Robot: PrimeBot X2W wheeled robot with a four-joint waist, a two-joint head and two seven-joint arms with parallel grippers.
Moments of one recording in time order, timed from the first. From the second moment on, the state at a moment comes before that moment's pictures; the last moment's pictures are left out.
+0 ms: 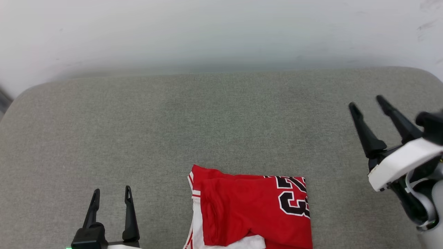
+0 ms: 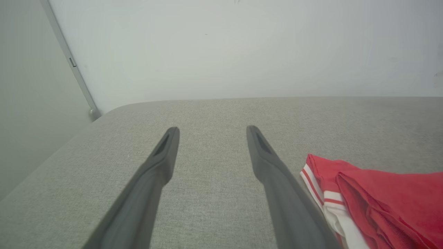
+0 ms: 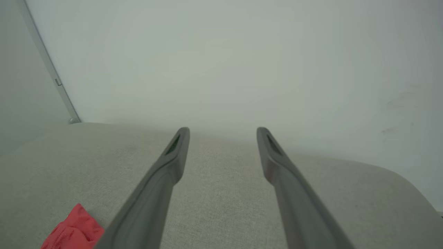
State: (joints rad) left arm 0.16 0.05 0.00 -0.04 -0.04 0.11 -0.26; right arm -0.27 -0.33 0.12 0.01 0.40 0.13 0.05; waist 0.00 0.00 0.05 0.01
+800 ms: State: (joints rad) left arm 0.03 0.05 -0.03 -0.03 -0.06 0.08 -0.26; right arm -0.31 -0.49 0.37 0.18 1.04 0.13 0.83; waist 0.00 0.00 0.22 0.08
